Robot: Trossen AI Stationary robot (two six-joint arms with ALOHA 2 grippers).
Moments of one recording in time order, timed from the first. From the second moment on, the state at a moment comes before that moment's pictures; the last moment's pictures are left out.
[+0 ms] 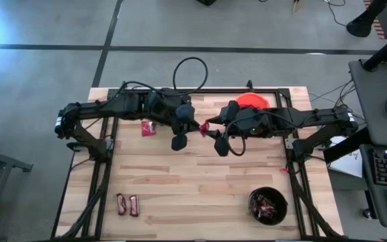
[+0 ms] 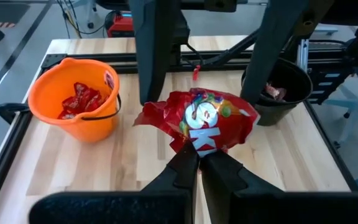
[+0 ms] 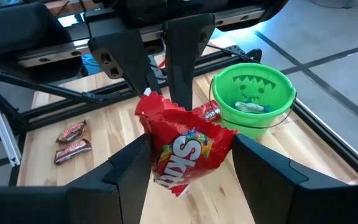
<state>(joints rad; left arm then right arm) 0.06 1.56 1.69 -0.68 0.12 0.05 0.13 1.44 1.55 -0.59 0.33 0.32</state>
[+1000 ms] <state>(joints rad) 0.08 1.56 1.69 -0.68 0.11 0.02 0.12 1.44 1.55 -0.60 0.32 0.35</state>
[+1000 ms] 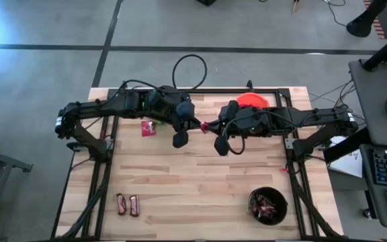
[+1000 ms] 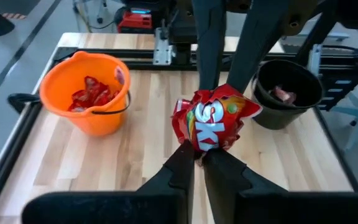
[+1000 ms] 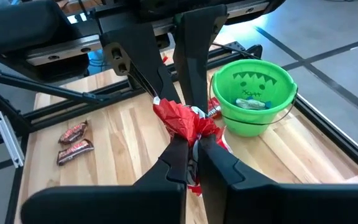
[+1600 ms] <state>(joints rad) 0.08 1.55 1.69 -0.88 0.01 0.02 0.08 1.44 1.61 -0.90 0.45 0.37</state>
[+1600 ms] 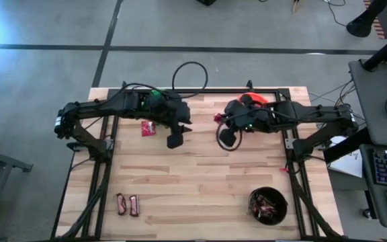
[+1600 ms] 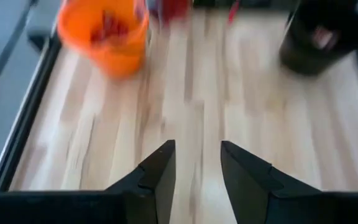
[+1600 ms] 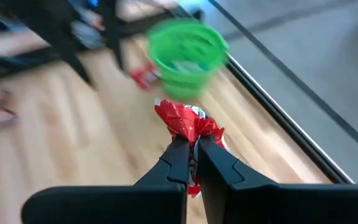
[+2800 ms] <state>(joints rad) 0.08 1.55 1.69 -1.43 -0.02 0.01 -0.41 1.44 1.51 -1.36 0.36 0.45</state>
